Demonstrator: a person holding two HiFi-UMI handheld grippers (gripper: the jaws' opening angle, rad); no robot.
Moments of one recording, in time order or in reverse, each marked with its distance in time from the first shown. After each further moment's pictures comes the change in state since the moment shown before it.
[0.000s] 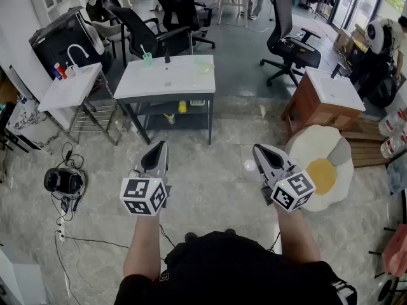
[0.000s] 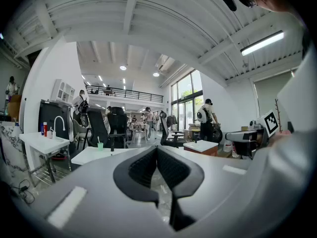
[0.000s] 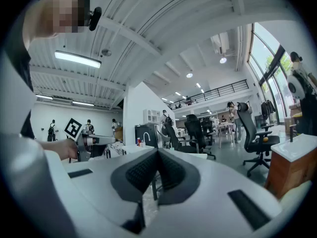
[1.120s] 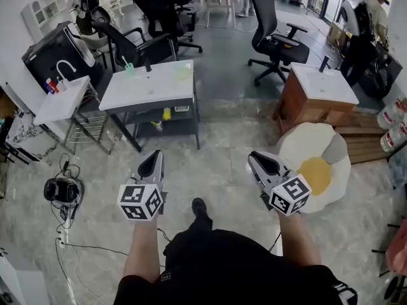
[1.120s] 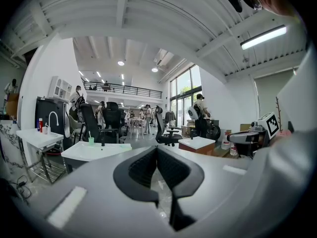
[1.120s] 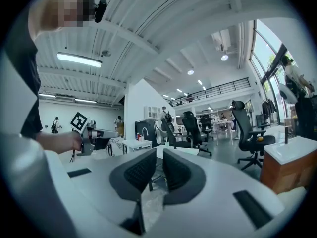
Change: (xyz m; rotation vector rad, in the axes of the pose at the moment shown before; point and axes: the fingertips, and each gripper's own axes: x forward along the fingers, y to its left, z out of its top) left arm 0.056 -0.107 -0.019 -0.011 0.052 -0.004; right arm -0.086 -0.095 -0.025 -0.017 0.053 0.025
